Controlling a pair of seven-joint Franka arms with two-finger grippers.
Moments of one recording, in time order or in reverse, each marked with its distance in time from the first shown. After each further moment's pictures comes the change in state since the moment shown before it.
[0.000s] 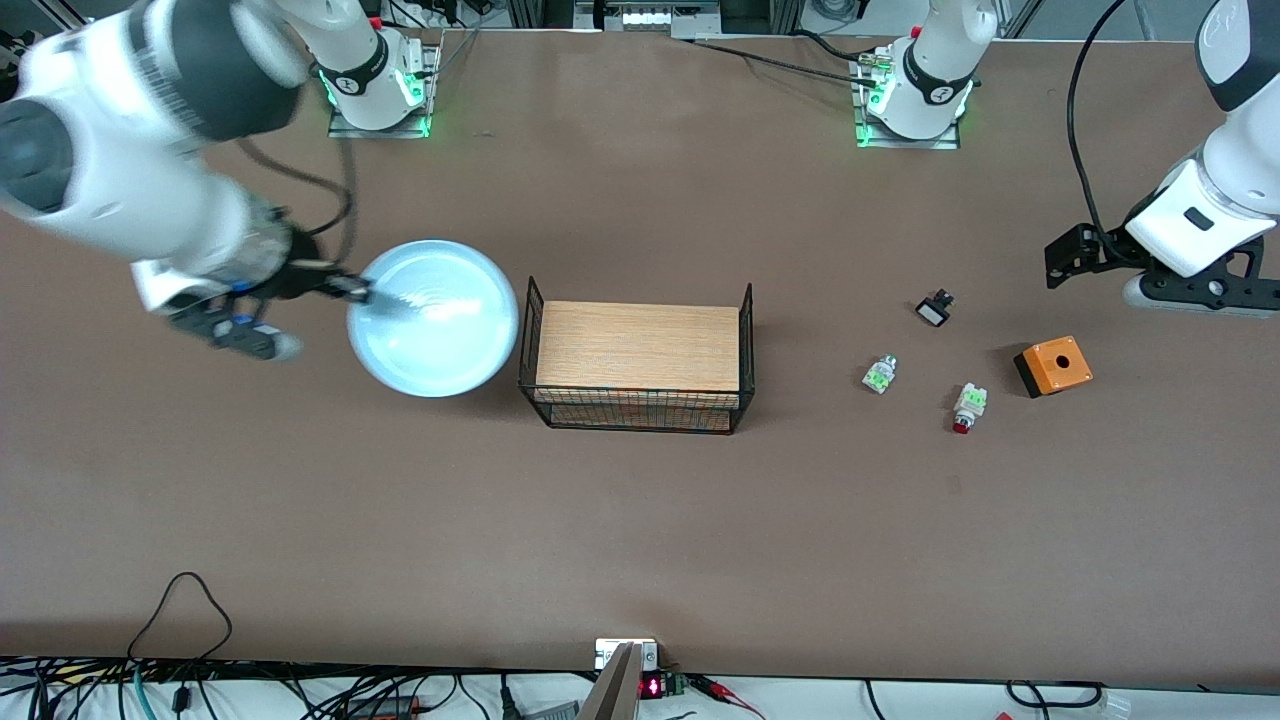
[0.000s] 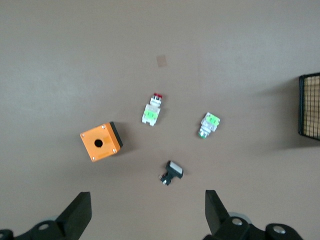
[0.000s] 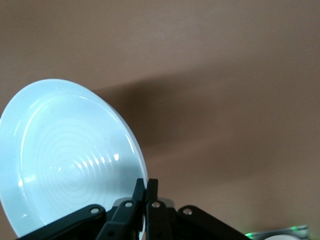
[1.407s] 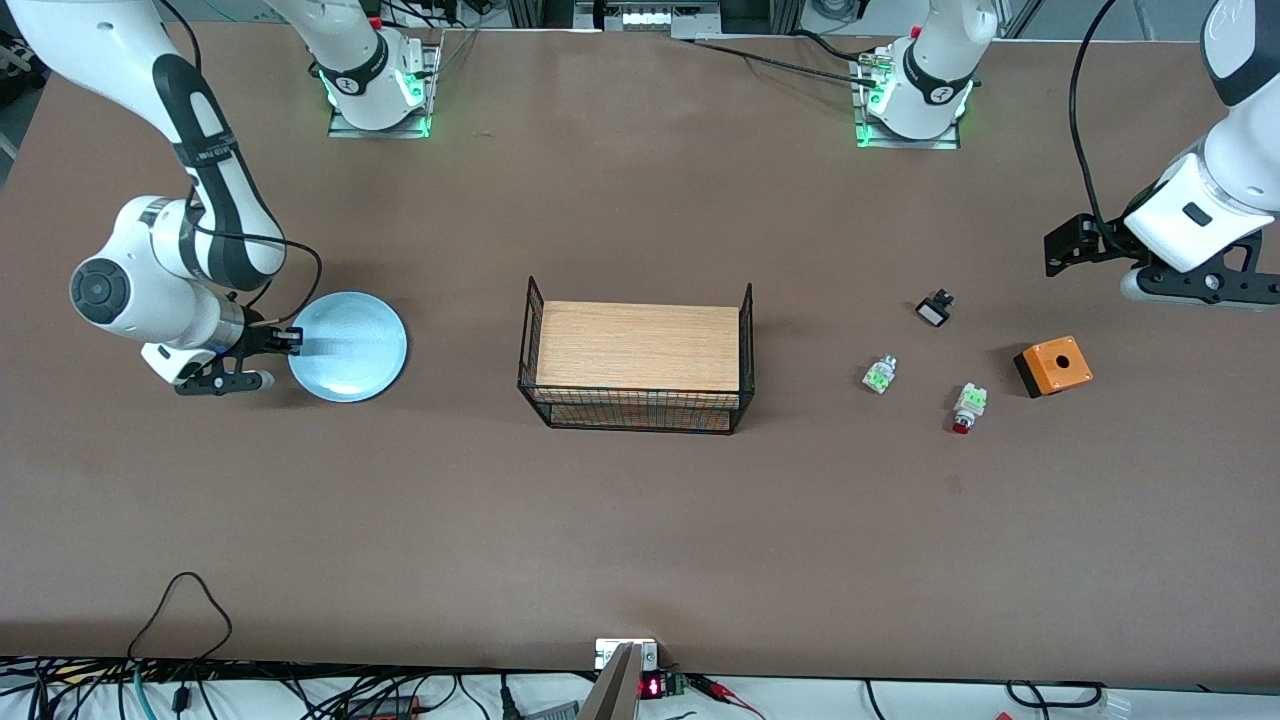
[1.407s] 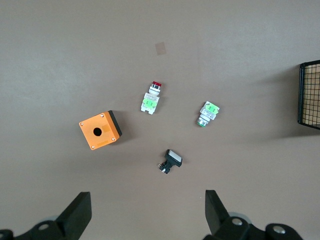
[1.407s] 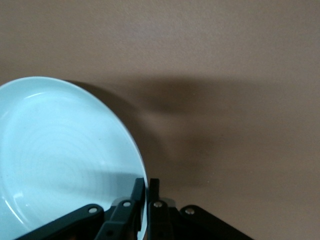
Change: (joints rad) left arm 0.000 0.000 -0.002 0.016 0.000 -0.048 -0.001; right arm -0.299 0.157 0.004 -0.592 -0.116 0.739 -0.670
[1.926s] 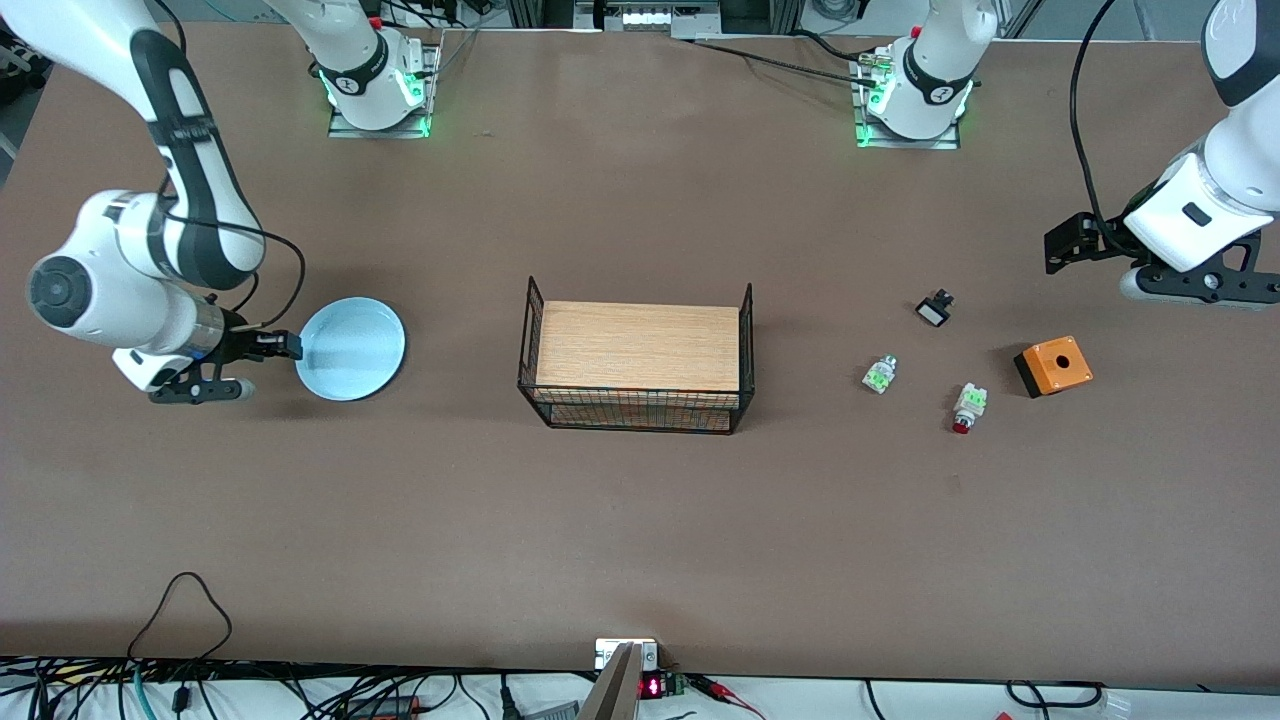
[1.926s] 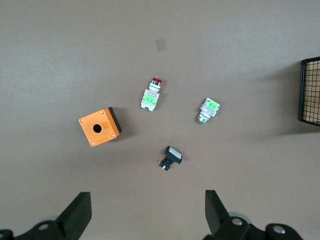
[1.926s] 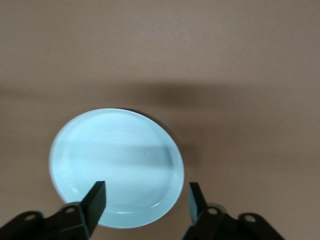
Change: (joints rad) left arm 0.000 0.000 0.001 0.000 0.000 -0.014 0.000; right arm 0.037 -0.077 0.024 0.163 0.001 -0.220 0.111
